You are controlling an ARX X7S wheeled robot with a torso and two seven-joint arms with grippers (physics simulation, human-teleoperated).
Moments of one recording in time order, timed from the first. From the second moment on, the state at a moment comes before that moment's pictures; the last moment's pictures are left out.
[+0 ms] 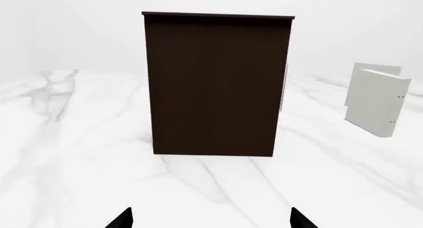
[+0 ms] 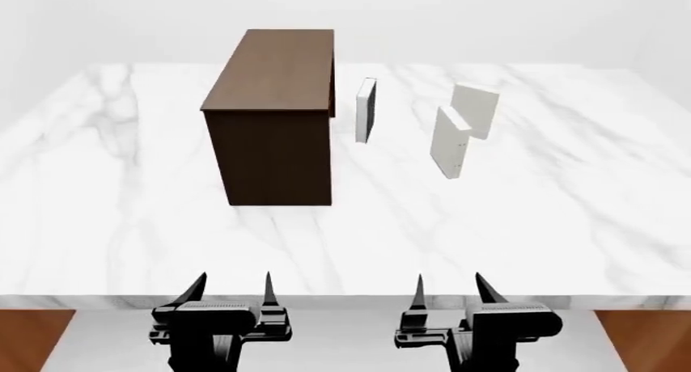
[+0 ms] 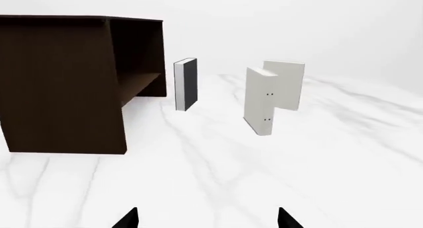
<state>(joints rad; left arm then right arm) -0.02 -0.09 0.10 -0.01 -0.12 -0.01 -0.09 0.00 0.10 -0.12 -0.02 0.09 0.02 0.09</state>
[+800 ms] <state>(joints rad) -0.03 -0.18 0.10 0.36 -0.30 -0.28 -0.15 0.03 0.19 -0.11 -0.32 0.21 0.29 0.14</state>
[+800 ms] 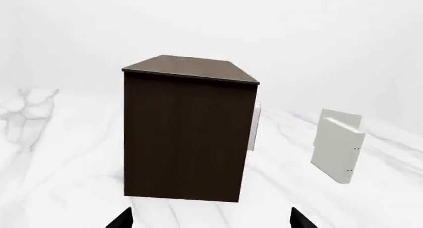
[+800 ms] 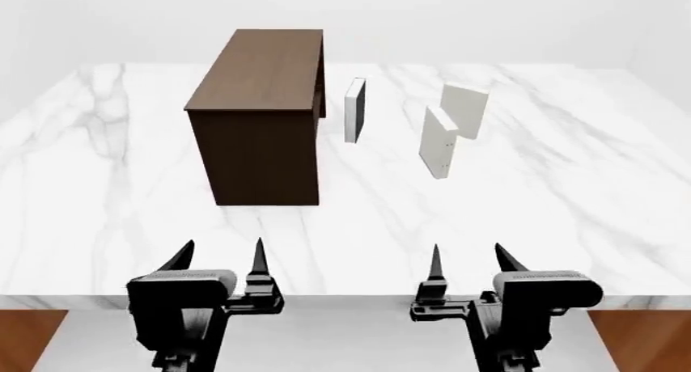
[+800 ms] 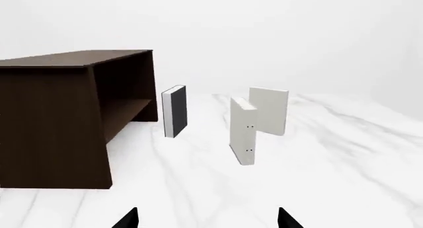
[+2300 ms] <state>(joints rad) -1.27 -0.59 -0.14 0.47 -1.39 -1.40 -0.52 1.24 0.33 -0.06 -0.15 0.57 1.16 0.14</state>
